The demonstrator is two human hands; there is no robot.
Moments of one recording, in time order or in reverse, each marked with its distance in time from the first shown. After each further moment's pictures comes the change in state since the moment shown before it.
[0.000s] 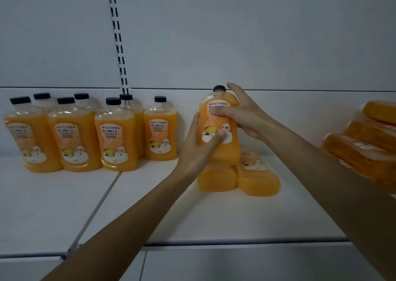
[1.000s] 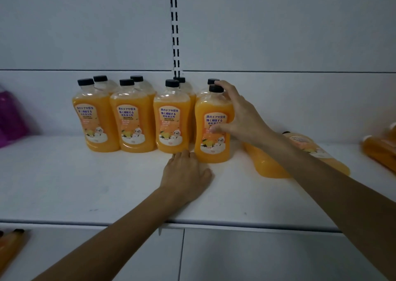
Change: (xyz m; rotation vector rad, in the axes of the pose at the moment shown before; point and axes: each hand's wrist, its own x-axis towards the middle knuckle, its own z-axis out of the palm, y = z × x) left_hand -0.052 -0.053 -0.131 1.223 -0.139 -0.101; right_hand -0.002 0.020 0.125 -0.435 -0.116 -0.428
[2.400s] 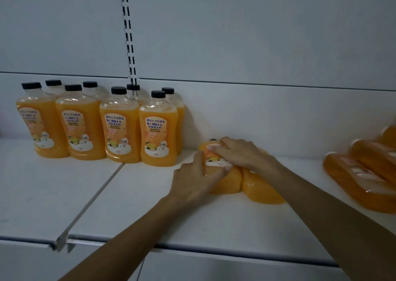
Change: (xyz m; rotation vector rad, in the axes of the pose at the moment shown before) left_hand 0.034 0.129 0.027 -0.568 -0.111 -0.113; right_hand -0.038 0.096 -0.063 -0.478 -0.391 0.454
